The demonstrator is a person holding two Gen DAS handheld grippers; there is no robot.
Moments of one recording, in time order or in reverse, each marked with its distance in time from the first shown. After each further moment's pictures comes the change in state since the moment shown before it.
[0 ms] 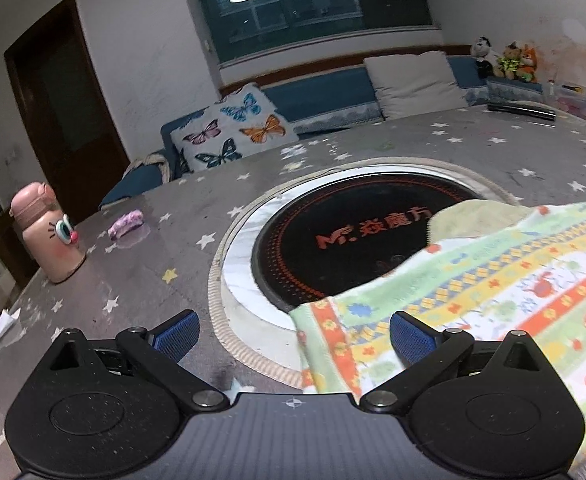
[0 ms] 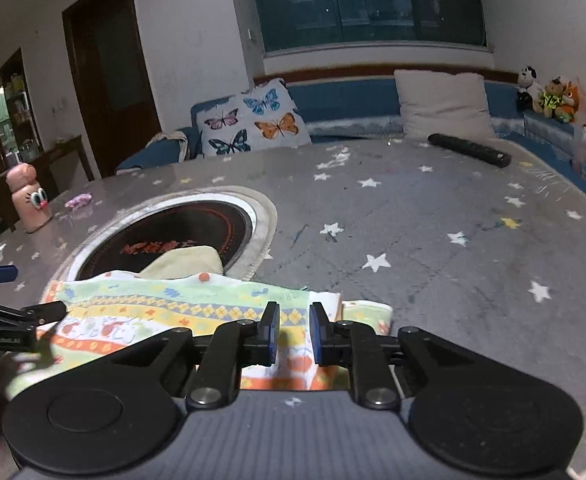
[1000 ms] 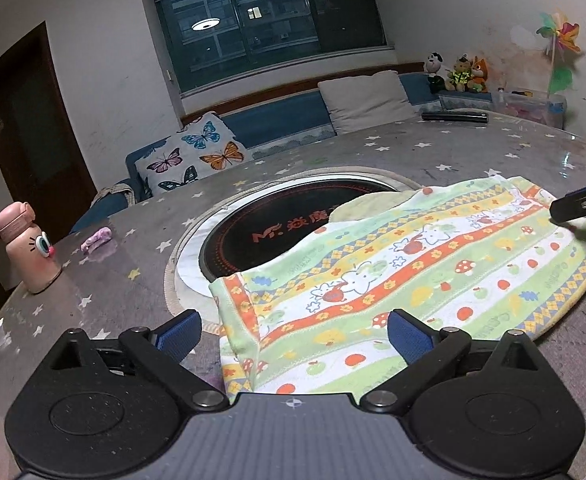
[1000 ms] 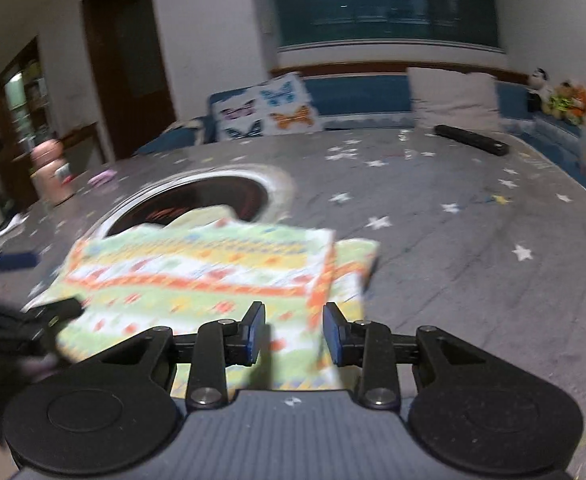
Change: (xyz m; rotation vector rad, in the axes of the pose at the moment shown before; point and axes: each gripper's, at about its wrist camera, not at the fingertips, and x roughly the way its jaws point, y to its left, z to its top) left arm -0.058 -0.035 -0.036 0.073 -0.098 -0.110; right arm -0.046 0.000 -0.033 -0.007 0.017 0.033
